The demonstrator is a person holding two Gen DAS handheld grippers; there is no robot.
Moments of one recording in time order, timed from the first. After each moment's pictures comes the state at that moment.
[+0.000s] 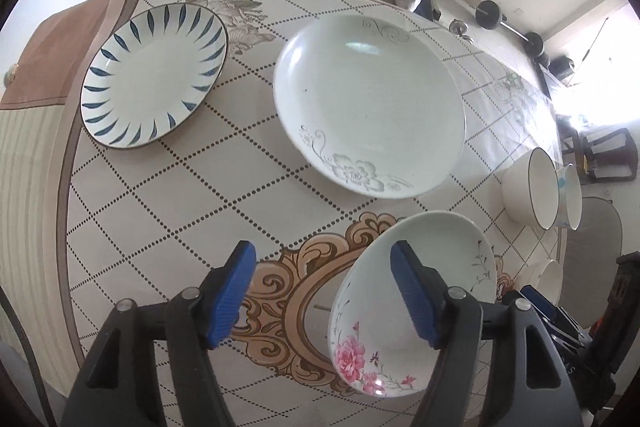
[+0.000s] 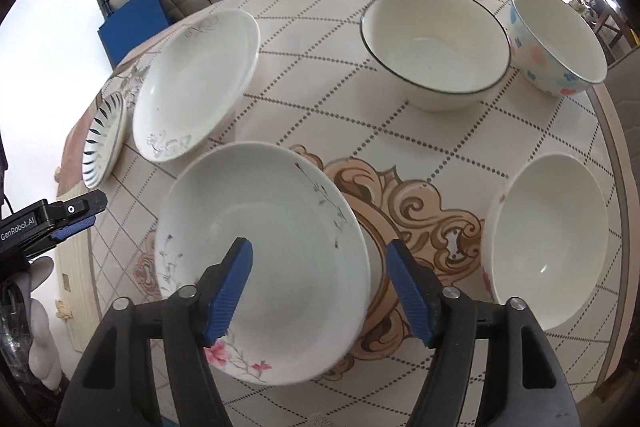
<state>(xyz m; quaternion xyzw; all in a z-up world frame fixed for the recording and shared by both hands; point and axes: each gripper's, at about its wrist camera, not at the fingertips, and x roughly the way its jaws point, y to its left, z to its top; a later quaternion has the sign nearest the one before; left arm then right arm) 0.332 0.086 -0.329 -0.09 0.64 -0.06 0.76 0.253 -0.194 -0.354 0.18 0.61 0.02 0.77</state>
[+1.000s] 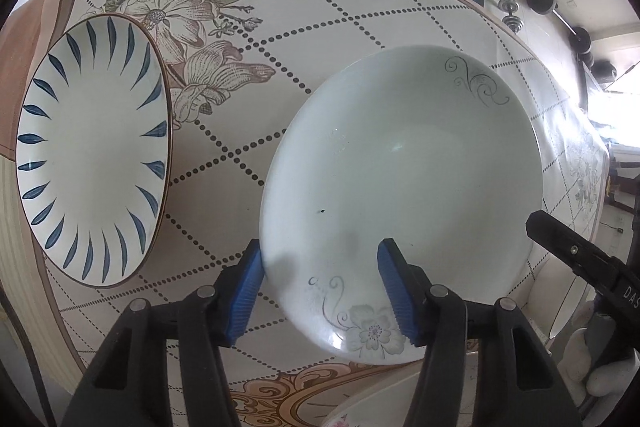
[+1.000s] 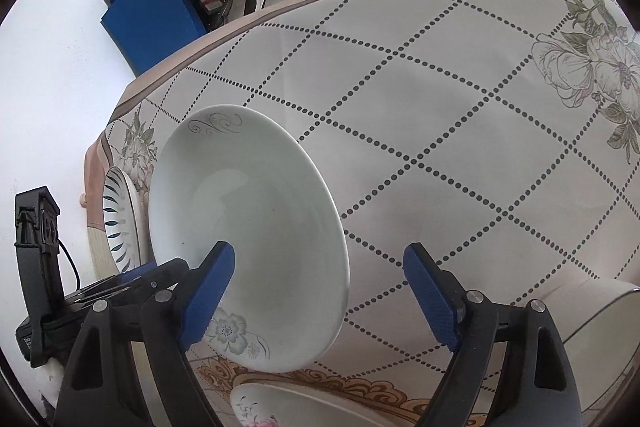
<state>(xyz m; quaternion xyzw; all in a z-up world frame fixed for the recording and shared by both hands) 0.479 0.085 -0.415 -0.10 0.73 -0.02 0.67 0.506 -0.163 -0.421 0.20 0.69 0.12 0.68</state>
